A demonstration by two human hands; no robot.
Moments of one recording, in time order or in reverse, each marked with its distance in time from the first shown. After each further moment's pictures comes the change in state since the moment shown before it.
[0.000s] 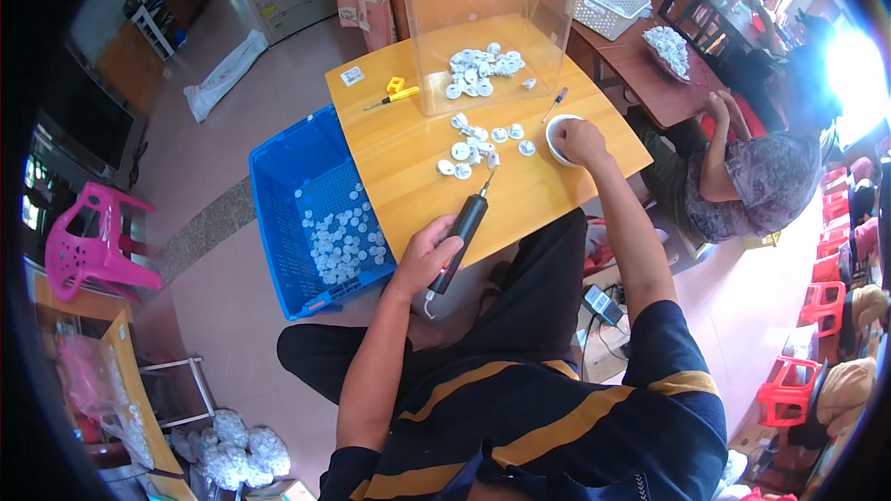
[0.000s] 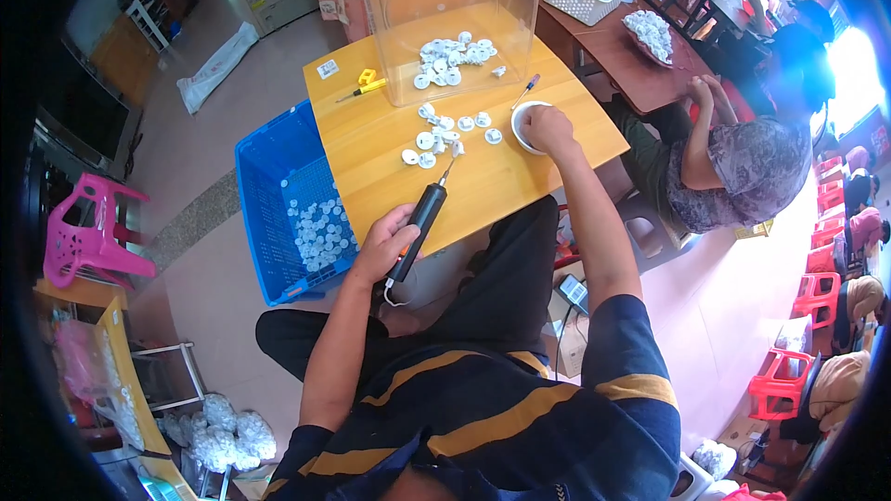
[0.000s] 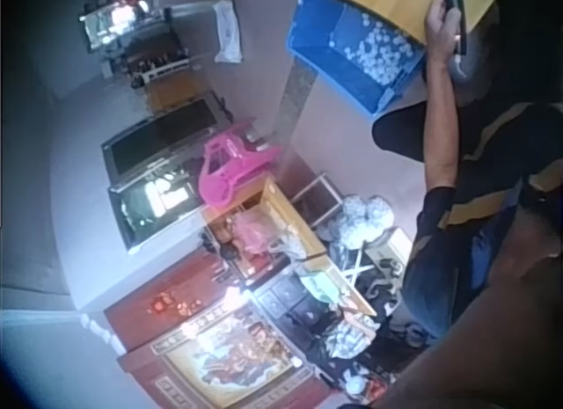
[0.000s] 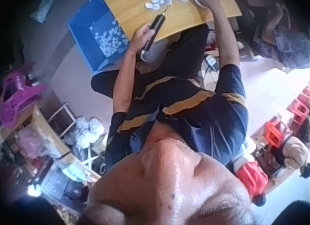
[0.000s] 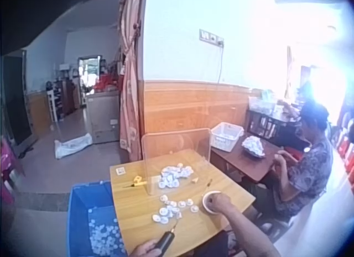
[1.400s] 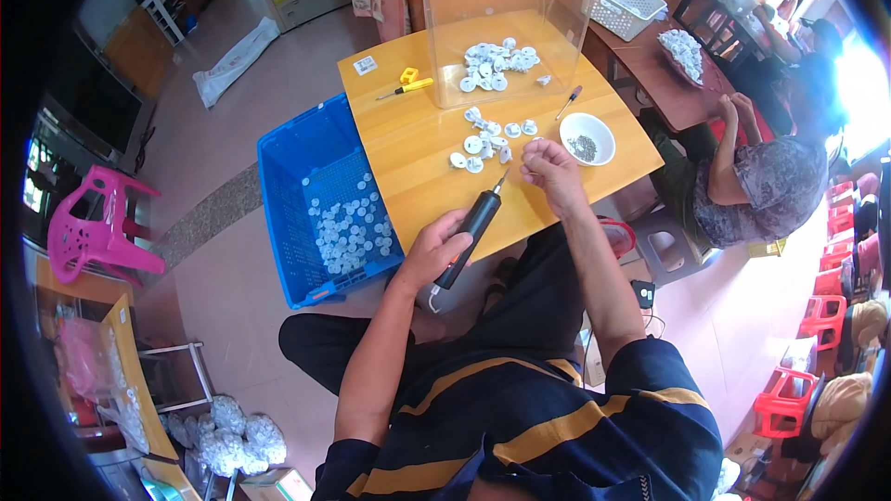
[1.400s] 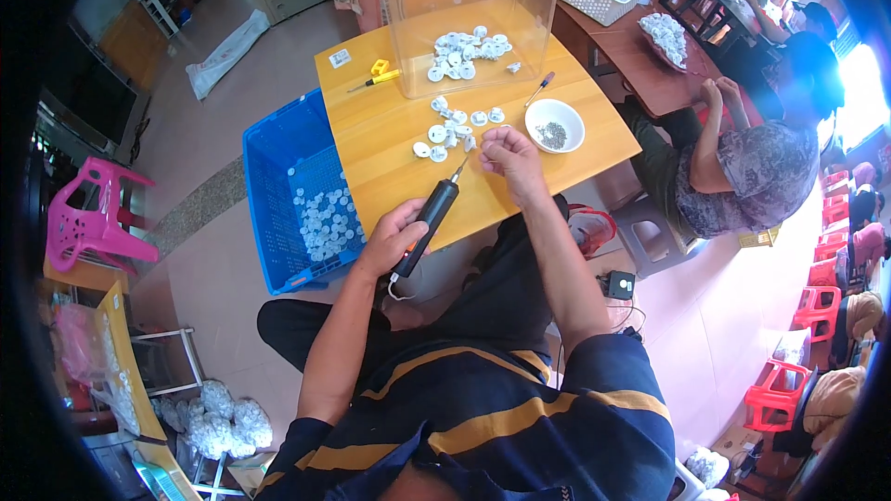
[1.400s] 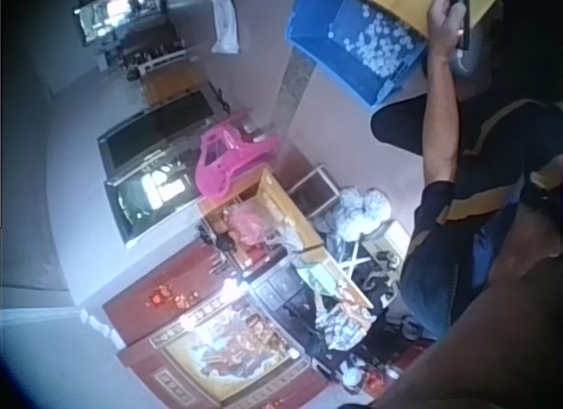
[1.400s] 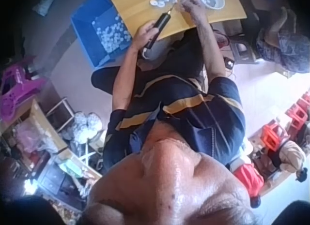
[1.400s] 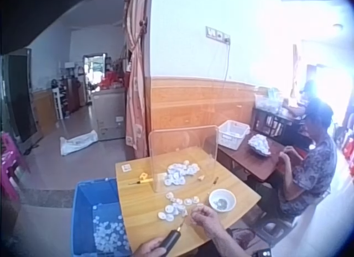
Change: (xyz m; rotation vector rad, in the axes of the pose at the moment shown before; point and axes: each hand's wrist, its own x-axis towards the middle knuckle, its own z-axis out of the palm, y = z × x) left_hand -0.001 -0.004 -0.001 -0.063 -0.024 0.017; right_hand -0.088 -0.096 0.014 1.718 -0.150 0.199
